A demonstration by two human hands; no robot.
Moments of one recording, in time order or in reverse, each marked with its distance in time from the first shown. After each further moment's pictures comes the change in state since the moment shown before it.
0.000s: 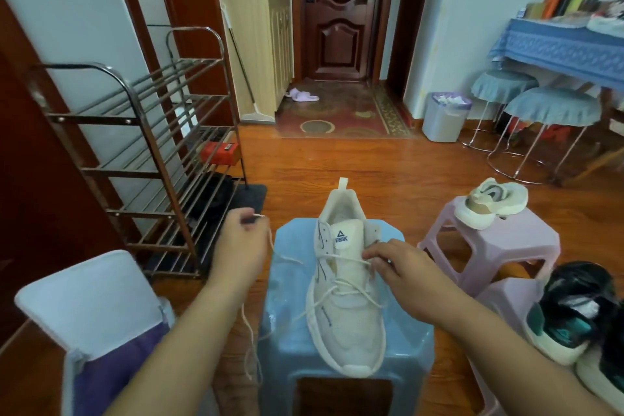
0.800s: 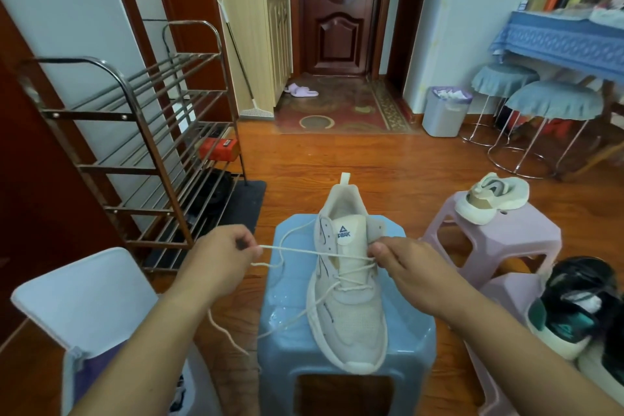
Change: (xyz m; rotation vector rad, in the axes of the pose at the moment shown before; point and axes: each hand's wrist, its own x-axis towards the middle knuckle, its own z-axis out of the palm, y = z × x) left_hand -0.002 -0.005 -0.039 0.629 -0.184 0.184; right_hand 0.003 0.006 -0.004 -0.022 0.013 -0.004
